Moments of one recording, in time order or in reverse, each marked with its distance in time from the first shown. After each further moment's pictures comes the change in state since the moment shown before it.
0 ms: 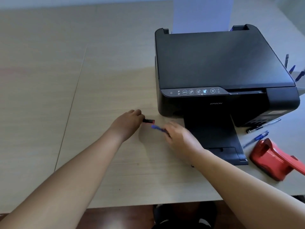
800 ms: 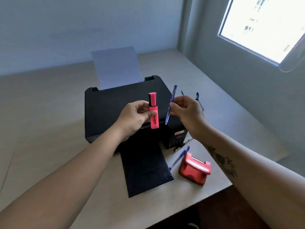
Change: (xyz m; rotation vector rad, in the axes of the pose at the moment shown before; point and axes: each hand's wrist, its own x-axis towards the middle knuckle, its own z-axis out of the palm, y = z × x) left_hand 0.102 0.235 -0.194 -1.277 0.142 -0.004; right_hand -0.047 0.090 -0.272 0.774 0.643 0.574
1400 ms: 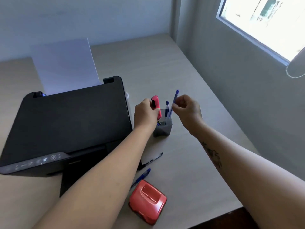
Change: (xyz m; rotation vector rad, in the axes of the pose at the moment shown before) left_hand 0.197 -0.014 0.227 0.477 0.385 -0.200; right_hand 0.196 0.096 -0.150 -0.163 -0.022 0.069
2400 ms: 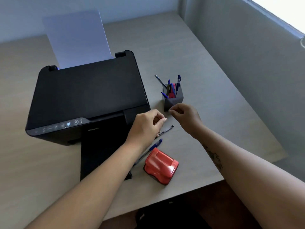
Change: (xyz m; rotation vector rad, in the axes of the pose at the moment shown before) left_hand -0.123 -0.070 -0.060 -0.088 -0.244 0.201; right_hand -0.093 0.048 0.033 -0.212 -0.229 -0.029
